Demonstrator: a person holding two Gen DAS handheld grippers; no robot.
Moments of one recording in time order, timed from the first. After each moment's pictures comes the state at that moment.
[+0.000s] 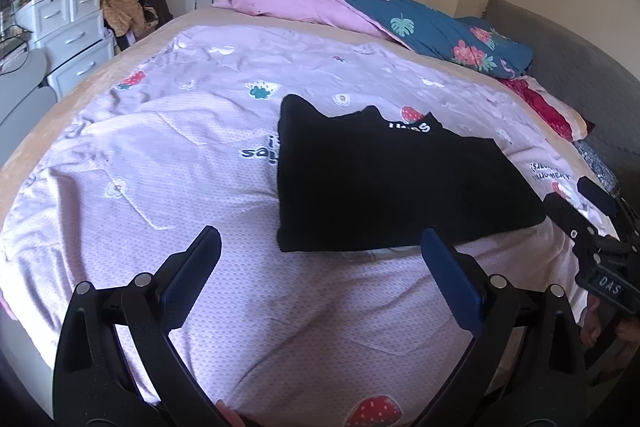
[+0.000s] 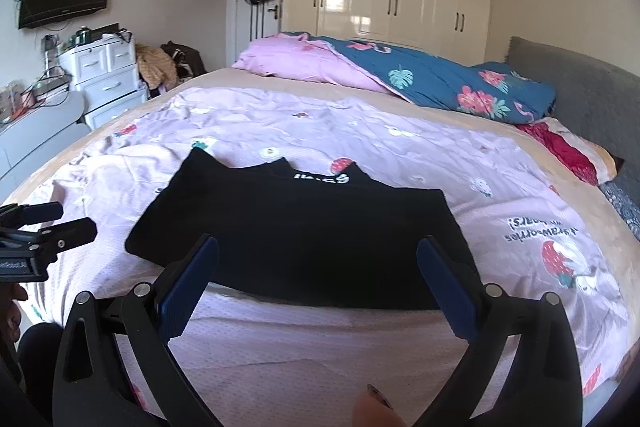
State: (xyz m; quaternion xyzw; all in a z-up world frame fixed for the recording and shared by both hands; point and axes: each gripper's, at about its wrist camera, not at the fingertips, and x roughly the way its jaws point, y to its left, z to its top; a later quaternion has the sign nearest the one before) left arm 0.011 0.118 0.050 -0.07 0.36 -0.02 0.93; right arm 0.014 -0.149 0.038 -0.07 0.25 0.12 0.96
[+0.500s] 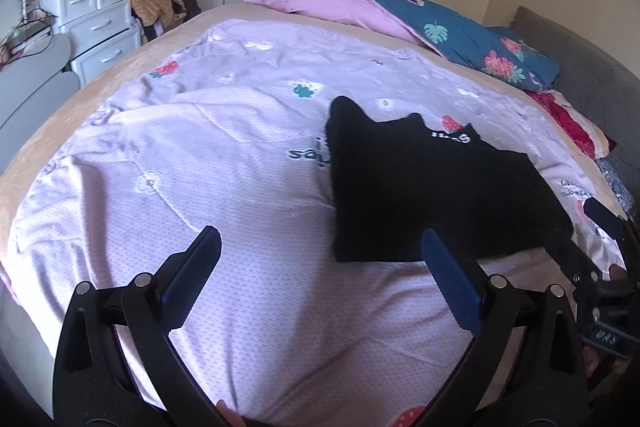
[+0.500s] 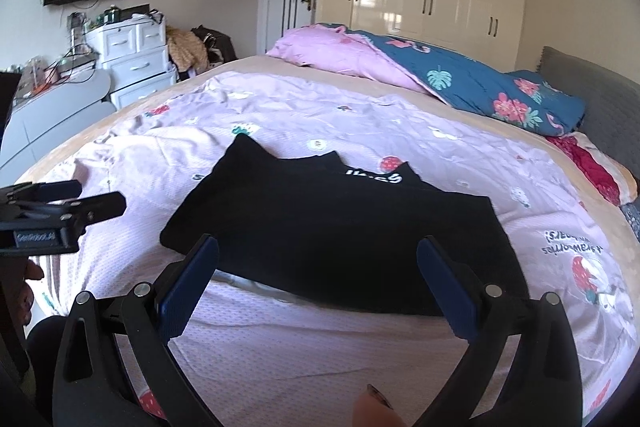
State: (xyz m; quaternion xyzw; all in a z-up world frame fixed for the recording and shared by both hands) left arm 0.023 0.157 0.040 -0.09 0.36 0.03 0.93; right arm 0.020 -0.095 0.024 -0.10 0.27 0.16 0.94
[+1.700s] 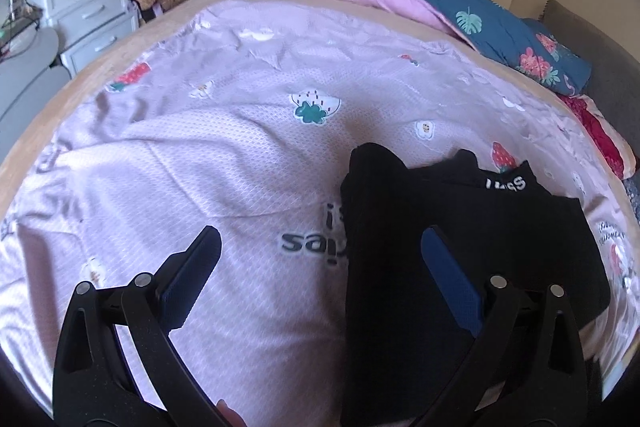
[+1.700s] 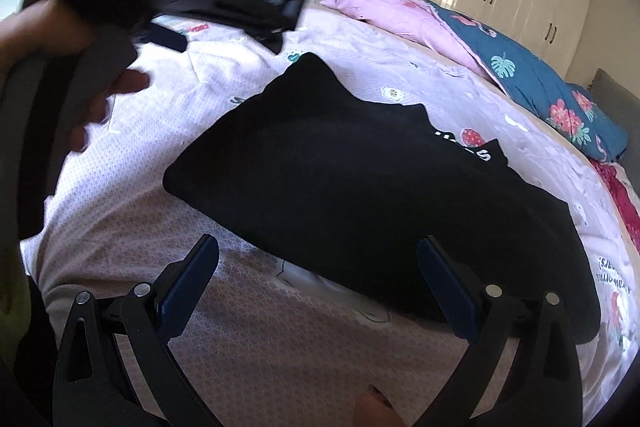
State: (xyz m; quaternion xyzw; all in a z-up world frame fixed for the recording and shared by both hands) left arm 0.178 0.173 0.018 -0.10 0.41 0.05 0.91; right arm 0.064 -0.025 -0.060 -0.20 0.32 0.22 0.90
